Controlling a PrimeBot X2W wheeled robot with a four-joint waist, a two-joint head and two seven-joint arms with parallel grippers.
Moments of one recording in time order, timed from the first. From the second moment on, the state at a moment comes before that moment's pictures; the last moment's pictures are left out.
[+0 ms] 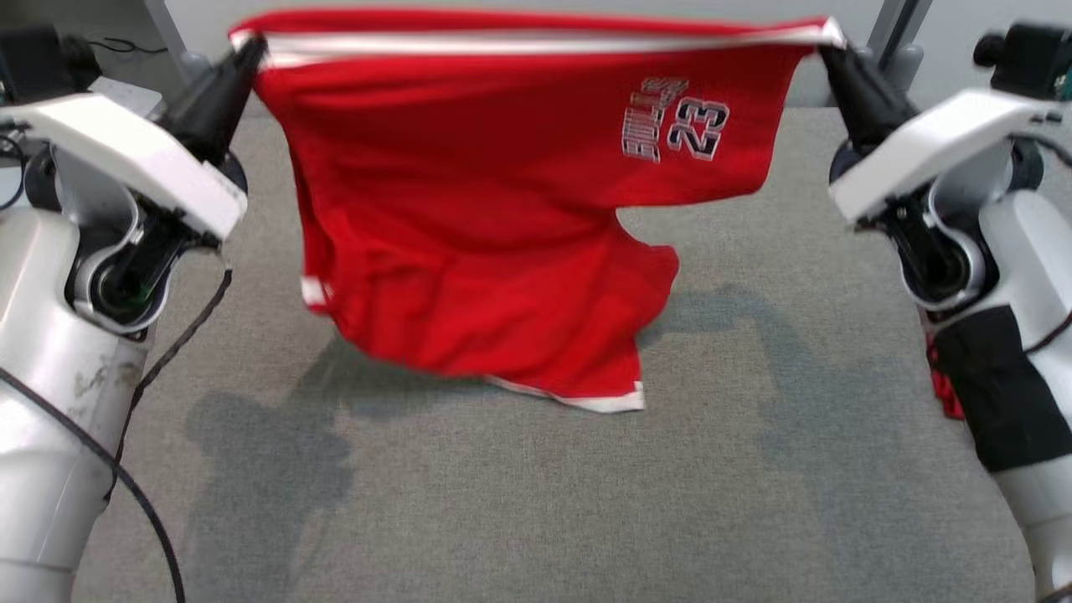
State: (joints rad) left arm -0.84 0.41 -0.42 0.47 -1.07 -0.12 0.17; right arm -0.88 -0.22 0.36 0.59 0.80 0.13 0.03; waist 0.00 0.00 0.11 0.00
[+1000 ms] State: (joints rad) left arm -0.45 0.73 -0.66 -0.05 -1.46 0.12 0.95; right arm -0.54 -0.51 0.53 0.13 1.35 0.13 1.01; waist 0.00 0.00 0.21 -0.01
